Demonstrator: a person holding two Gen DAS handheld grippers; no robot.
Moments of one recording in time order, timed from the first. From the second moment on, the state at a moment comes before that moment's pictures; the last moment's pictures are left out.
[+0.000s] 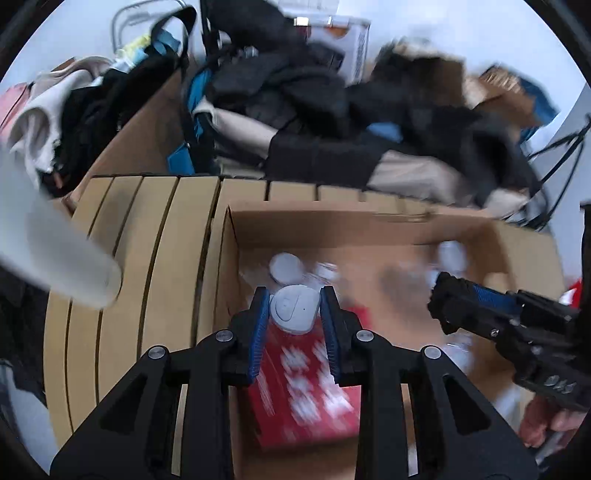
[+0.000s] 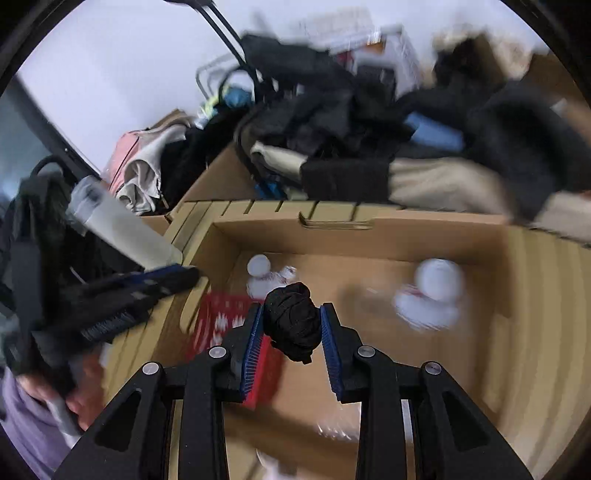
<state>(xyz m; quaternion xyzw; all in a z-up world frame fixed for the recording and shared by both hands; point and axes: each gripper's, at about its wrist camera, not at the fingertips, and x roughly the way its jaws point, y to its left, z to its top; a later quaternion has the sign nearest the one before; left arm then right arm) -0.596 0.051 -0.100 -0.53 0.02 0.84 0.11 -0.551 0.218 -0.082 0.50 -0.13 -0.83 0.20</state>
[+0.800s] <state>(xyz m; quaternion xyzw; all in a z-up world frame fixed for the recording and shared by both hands) -0.470 0.003 0.032 -0.49 0.04 0.87 0.06 -0.475 0.266 0.014 0.48 -0.04 -0.86 0.15</state>
